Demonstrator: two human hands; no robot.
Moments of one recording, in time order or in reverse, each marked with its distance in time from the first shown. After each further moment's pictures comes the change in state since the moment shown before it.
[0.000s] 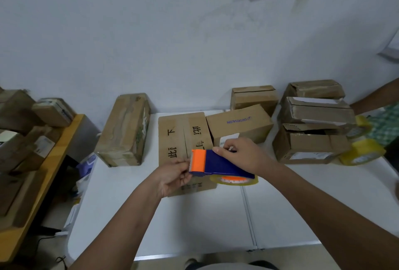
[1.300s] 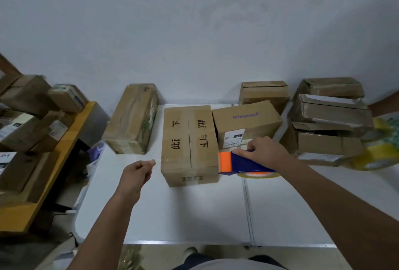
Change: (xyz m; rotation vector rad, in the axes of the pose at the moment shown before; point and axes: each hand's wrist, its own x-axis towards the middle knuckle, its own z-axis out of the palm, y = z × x) left_hand -0.006 -0.038 -0.092 0.104 0.528 0.327; right_hand 0.024 0.073 -0.007 -0.359 -0.092 0.102
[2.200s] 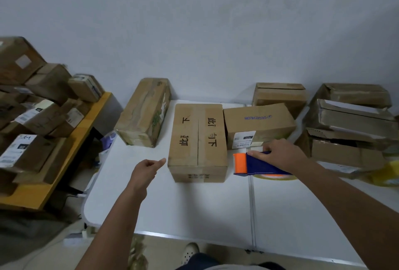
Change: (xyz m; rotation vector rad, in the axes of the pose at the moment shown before) left_hand -0.004 -0.012 0.005 0.216 0.062 -0.046; right_hand 0.013 0.023 -0.003 -0.076 -0.009 -0.083
